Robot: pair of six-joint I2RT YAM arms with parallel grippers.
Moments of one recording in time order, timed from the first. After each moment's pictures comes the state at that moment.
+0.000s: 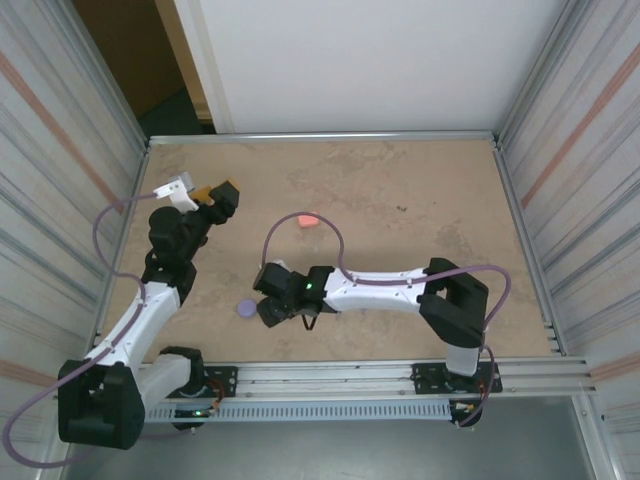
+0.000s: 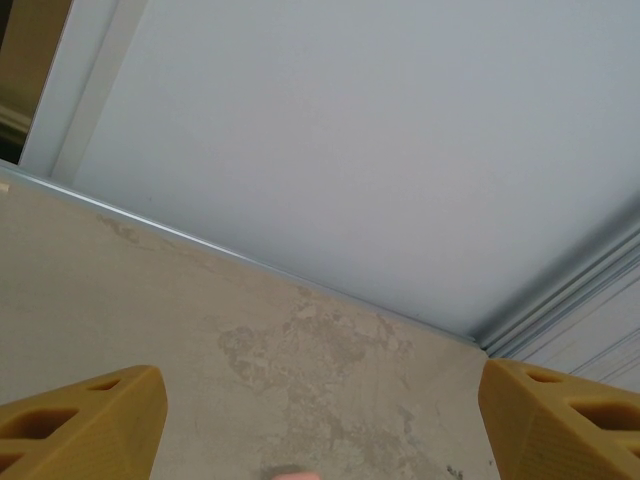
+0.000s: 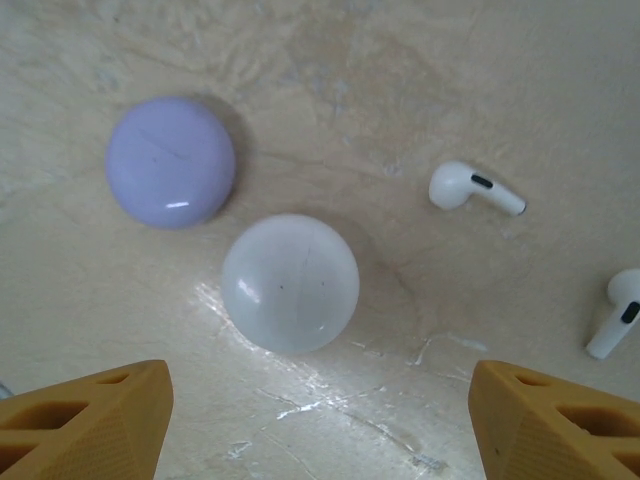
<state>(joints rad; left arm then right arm) -0.13 1.02 0.57 0.41 0.17 -0.61 1.26 1.85 1.30 -0.55 0.17 0.63</state>
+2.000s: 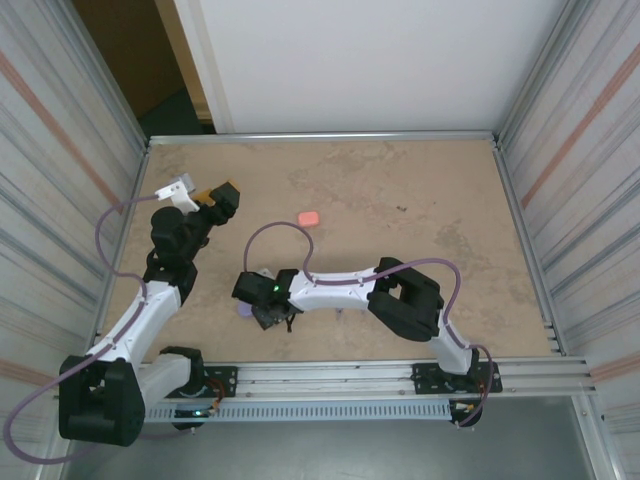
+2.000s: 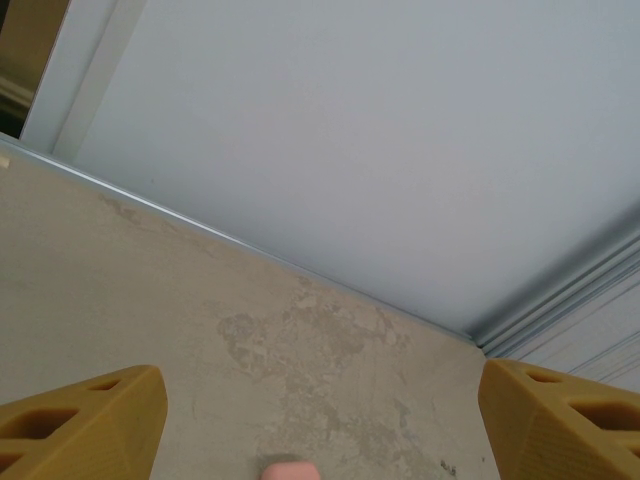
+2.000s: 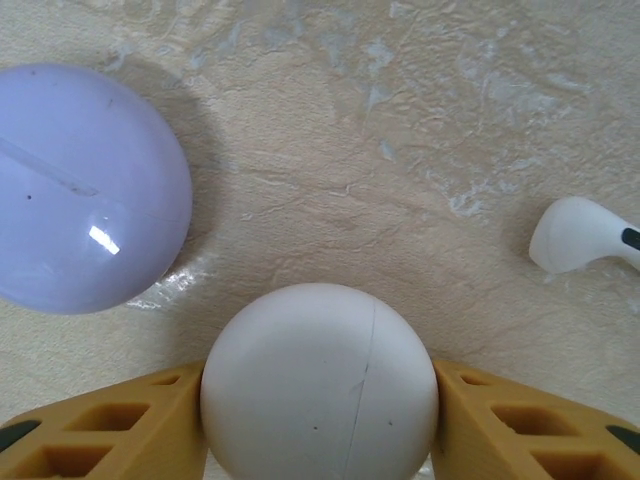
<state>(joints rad) -0.13 1.03 0.56 0.41 0.17 -0.64 1.27 2.12 1.53 -0.67 0.19 0.62</state>
